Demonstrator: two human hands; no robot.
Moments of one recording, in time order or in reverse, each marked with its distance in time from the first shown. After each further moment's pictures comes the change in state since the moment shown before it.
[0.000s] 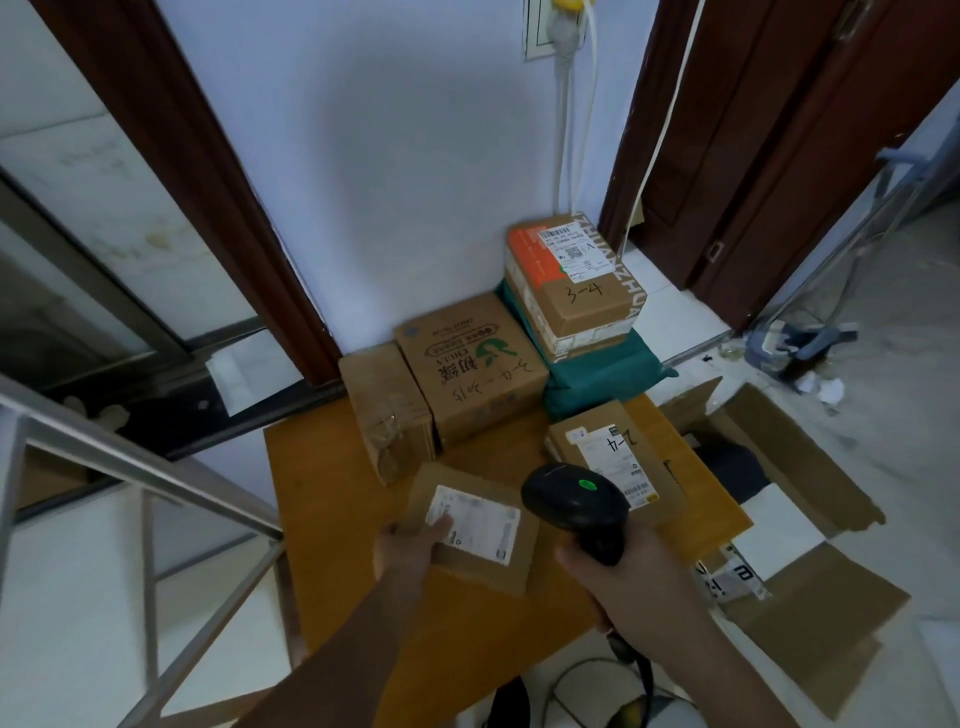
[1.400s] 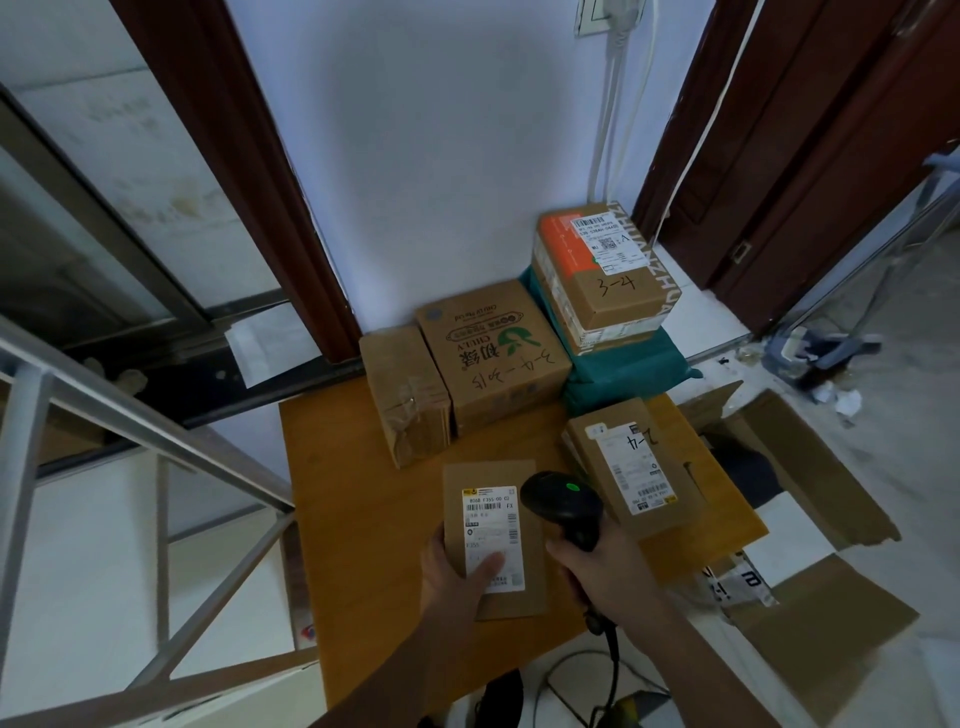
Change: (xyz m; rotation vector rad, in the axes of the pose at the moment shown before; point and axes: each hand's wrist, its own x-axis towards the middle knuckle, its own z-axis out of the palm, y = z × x) left_hand -0.041 -0.060 0.015 0.094 -0.170 0.315; right_hand 0.061 0.049 0.044 0.030 -0.100 0.008
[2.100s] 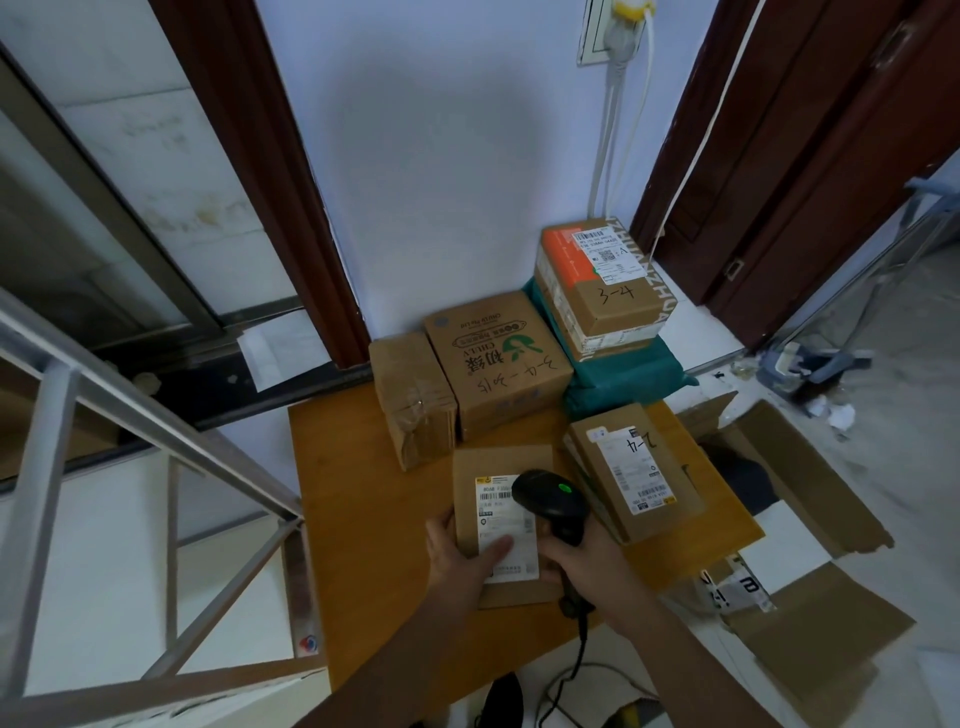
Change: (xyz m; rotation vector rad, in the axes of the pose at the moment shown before) left_hand -0.002 0.023 -0.011 -0.117 -0.086 0.043; right_hand 0.004 0.006 0.022 0.212 -0.083 0.058
